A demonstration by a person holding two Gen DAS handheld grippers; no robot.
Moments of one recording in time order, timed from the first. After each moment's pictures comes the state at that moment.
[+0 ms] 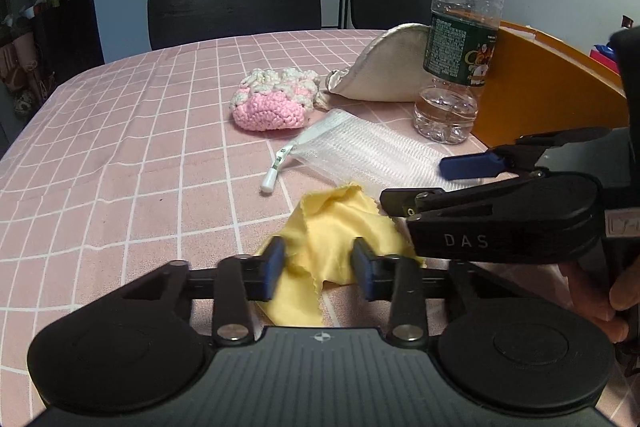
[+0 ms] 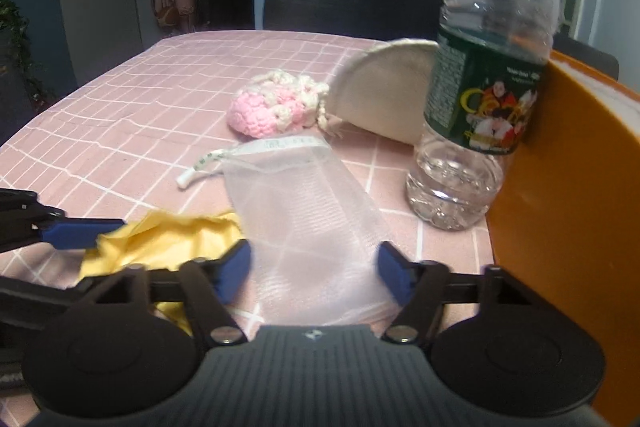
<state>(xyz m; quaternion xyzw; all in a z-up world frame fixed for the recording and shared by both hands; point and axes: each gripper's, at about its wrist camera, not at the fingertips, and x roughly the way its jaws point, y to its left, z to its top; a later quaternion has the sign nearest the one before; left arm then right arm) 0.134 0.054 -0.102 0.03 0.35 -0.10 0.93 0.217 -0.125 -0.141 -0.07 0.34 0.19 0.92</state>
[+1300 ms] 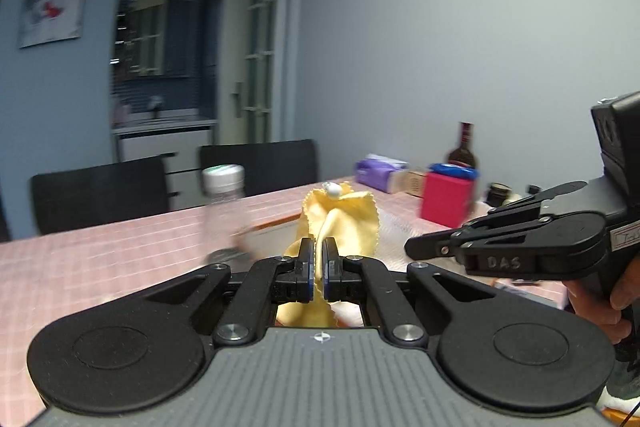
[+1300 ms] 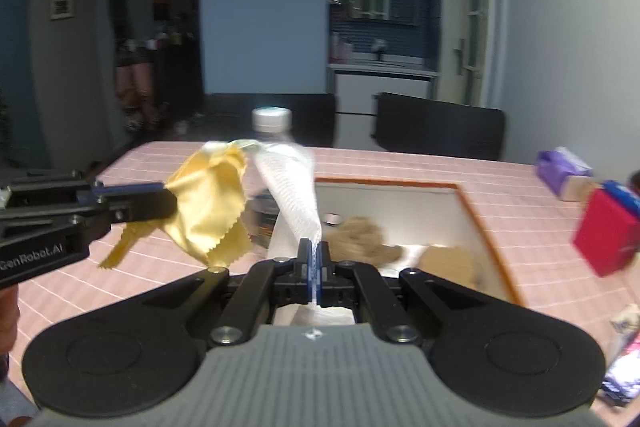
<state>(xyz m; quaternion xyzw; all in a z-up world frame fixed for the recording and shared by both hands) 0.089 -0.067 0.046 0.04 0.16 -0.30 0.94 0.102 -0.294 0.025 -0.02 0.25 0.11 0.96</state>
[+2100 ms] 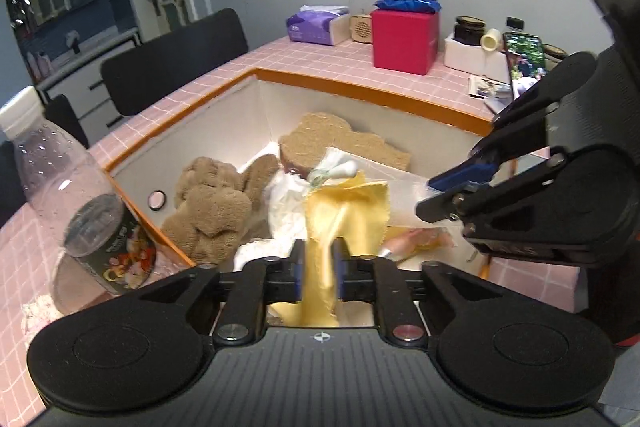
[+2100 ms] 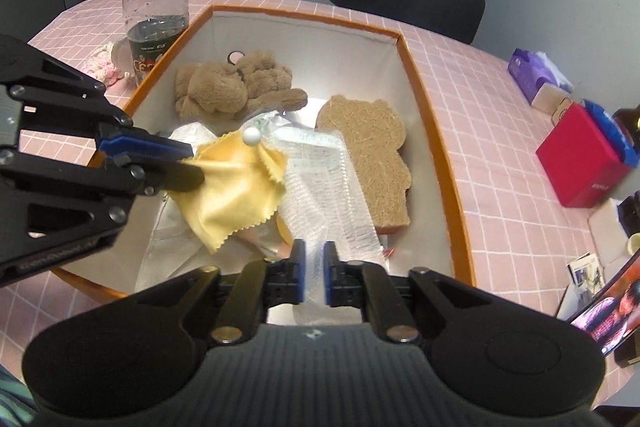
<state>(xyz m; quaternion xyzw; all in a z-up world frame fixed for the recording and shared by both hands) 0.153 -0.173 -0.024 0.20 0.31 -0.34 0.86 0.164 -0.353 -0.041 -0.11 0.43 0.06 0.89</state>
